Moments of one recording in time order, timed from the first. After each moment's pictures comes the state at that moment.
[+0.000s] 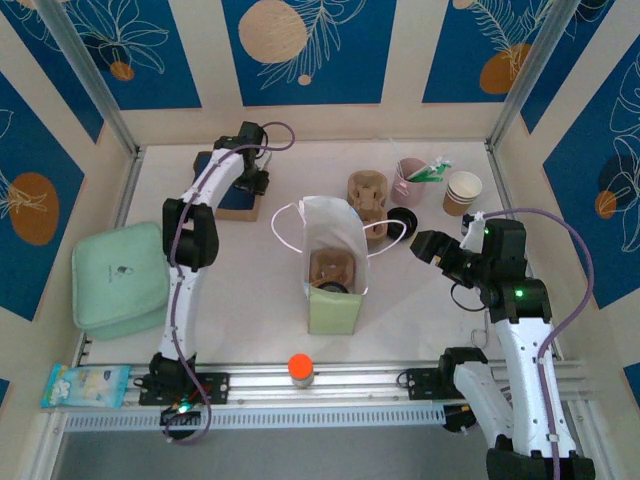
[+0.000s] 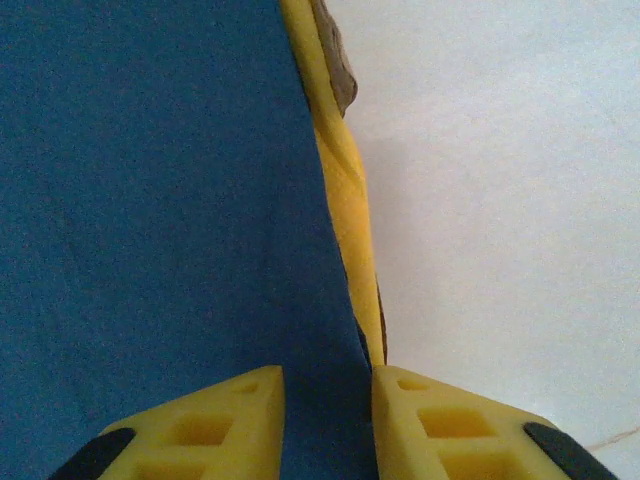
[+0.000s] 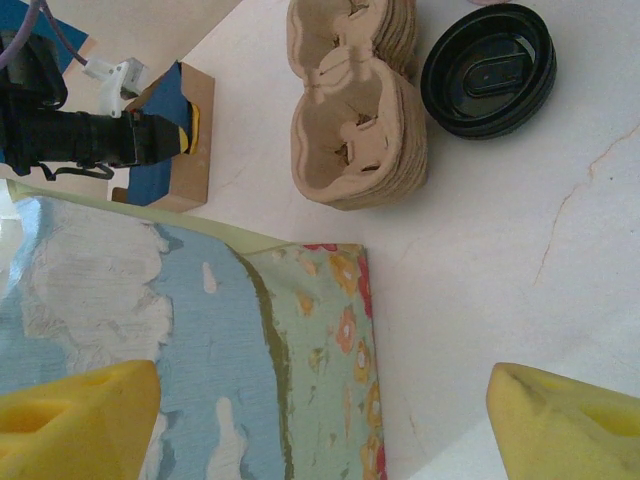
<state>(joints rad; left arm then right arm) -0.26 2.46 2.29 -1.07 -0.07 0.05 -0.02 0.71 0.90 -0.91 -0.46 0.56</state>
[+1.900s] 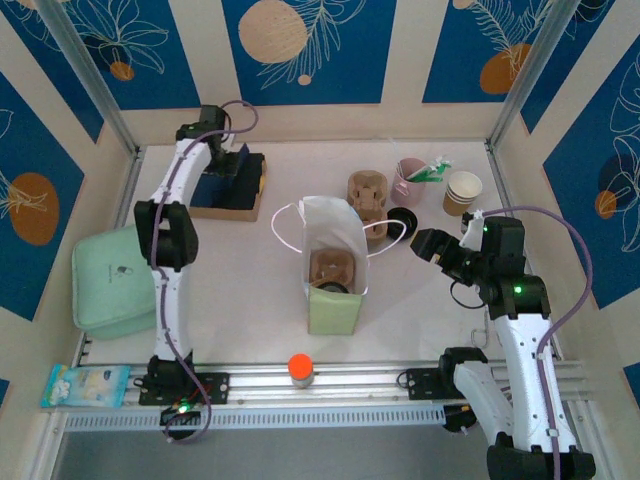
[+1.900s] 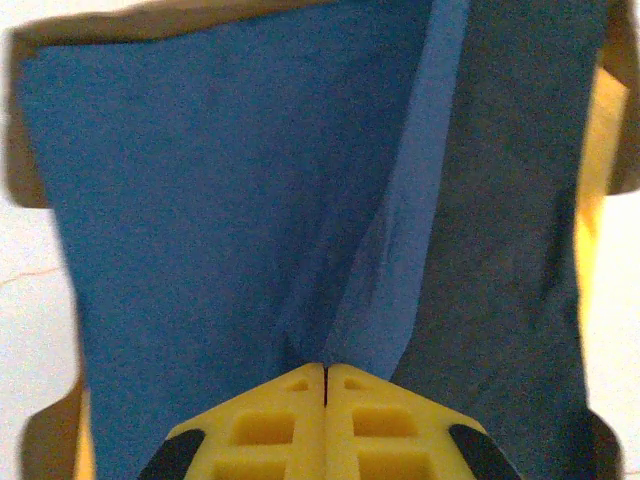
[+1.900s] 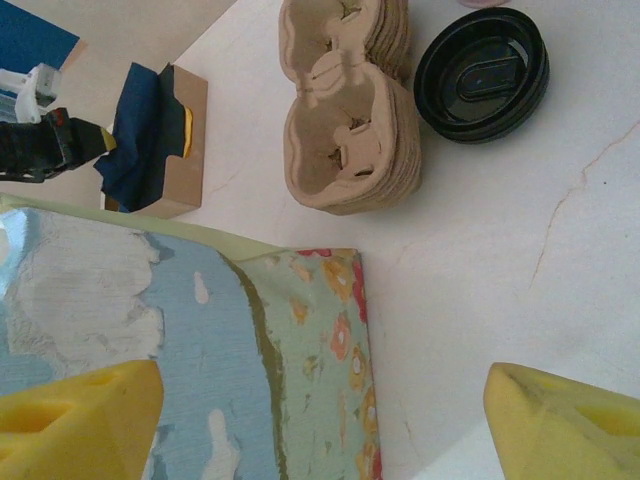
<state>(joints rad) -0.10 2.36 2.30 -1.05 -0.06 0.02 -0.02 0.73 0.90 -0.89 -0.45 0.56</state>
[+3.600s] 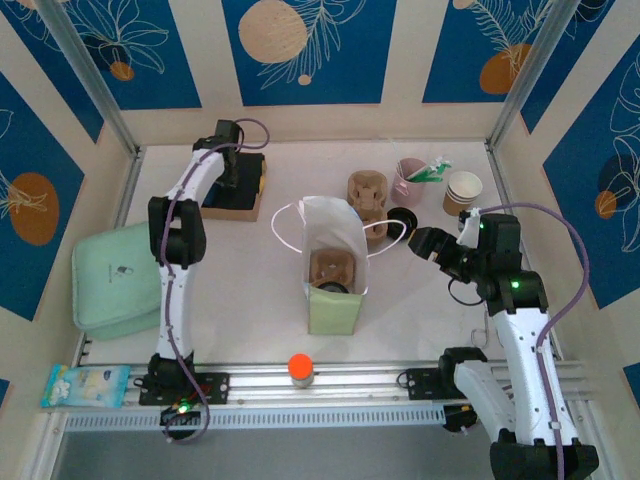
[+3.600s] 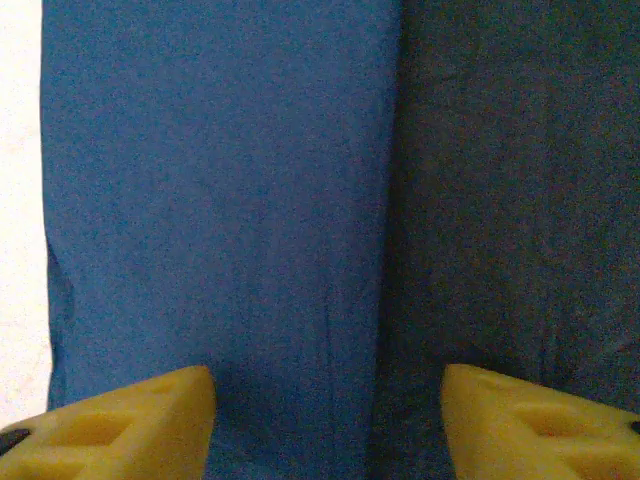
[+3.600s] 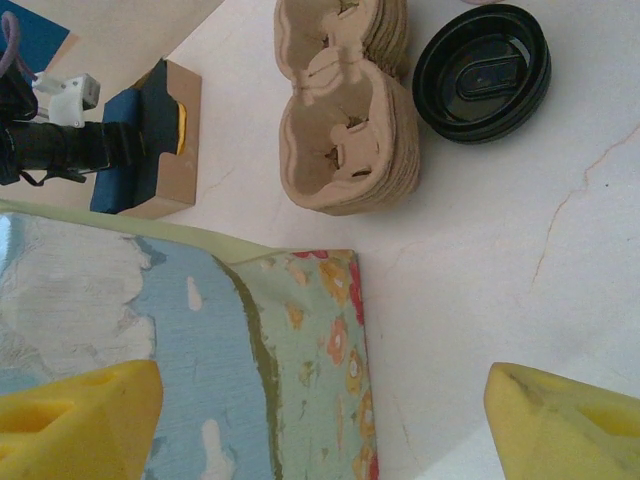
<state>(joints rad) -0.15 2.45 2.23 -0.92 -0.41 0.08 0.00 0.76 0.90 -0.88 -0.44 0.56</state>
